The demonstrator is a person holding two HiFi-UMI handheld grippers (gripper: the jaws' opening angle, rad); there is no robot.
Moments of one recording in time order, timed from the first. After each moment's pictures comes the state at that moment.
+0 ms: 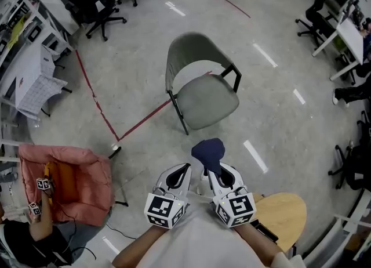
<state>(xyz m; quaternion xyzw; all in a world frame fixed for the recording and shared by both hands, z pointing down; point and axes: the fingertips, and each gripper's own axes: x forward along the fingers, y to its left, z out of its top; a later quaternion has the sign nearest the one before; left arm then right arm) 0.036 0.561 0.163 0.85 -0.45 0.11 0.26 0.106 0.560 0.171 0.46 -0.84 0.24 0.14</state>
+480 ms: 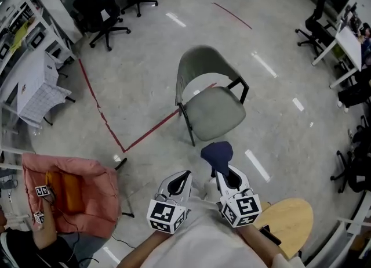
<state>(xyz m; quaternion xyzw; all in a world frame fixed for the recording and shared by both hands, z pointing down) -0.030 0.552 0.160 0.84 -0.46 0.10 0.26 0.067 0.534 0.165 0.49 -0.83 0.24 0.13</state>
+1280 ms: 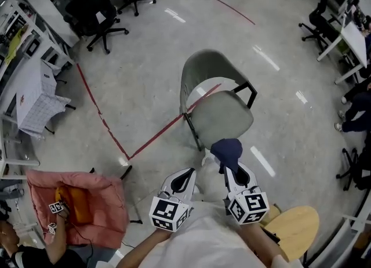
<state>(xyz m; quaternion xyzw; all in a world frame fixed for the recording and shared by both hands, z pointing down) -0.055 0.453 0.181 0.85 -0.43 0.12 0.26 0.060 0.436 0.191 0.53 -0.79 0.27 0.11</state>
